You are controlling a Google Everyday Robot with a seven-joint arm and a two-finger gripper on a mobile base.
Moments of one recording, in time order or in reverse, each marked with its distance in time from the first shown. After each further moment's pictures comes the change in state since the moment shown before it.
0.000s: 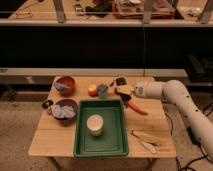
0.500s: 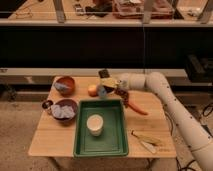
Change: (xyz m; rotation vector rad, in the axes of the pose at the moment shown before) arm 0.047 -0.061 0.094 0.191 0.057 -0.207
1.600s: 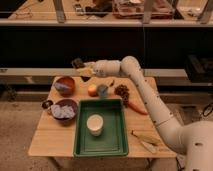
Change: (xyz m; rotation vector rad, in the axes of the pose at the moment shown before) arm 0.053 -0.023 0.090 0.200 -0.020 -0.255
